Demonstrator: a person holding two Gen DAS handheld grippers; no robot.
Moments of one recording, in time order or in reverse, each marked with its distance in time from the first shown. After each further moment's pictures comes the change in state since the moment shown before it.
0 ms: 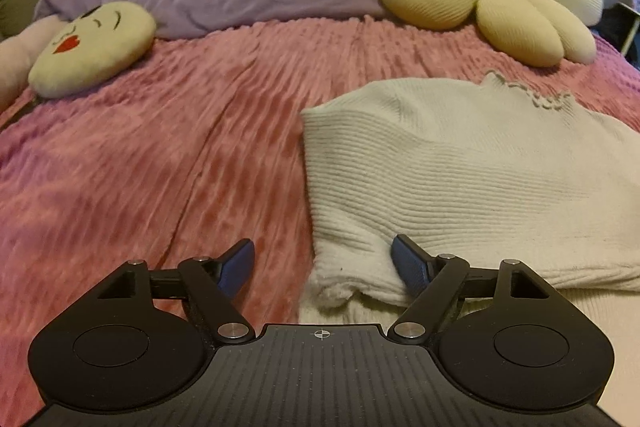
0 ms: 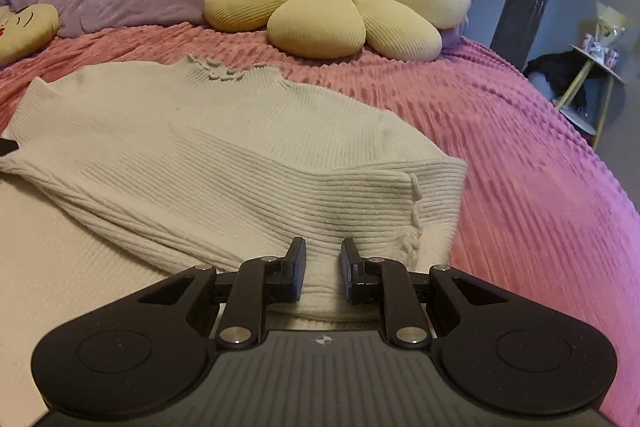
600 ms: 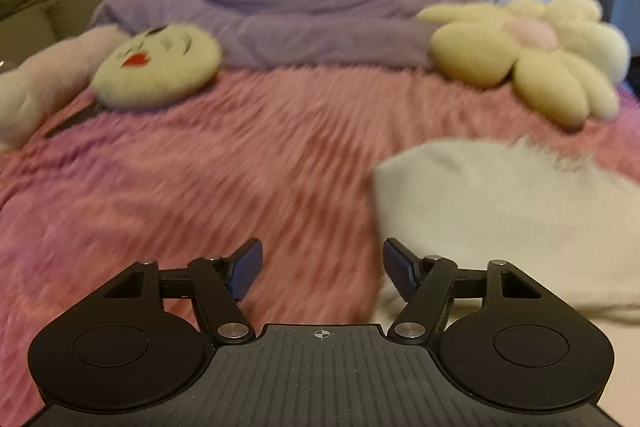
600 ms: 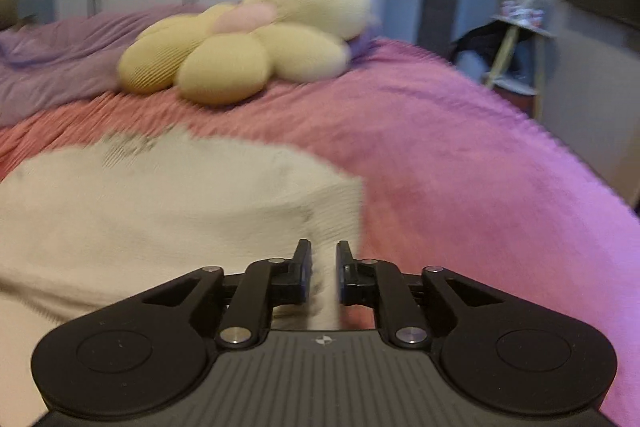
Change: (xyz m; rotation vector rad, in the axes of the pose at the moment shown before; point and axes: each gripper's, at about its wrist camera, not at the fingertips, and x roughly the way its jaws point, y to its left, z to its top) left arm -0.054 0.039 0.012 -0.101 -0.108 0.054; right arm -0.024 -0.043 0.009 0.268 -0.095 -0.149
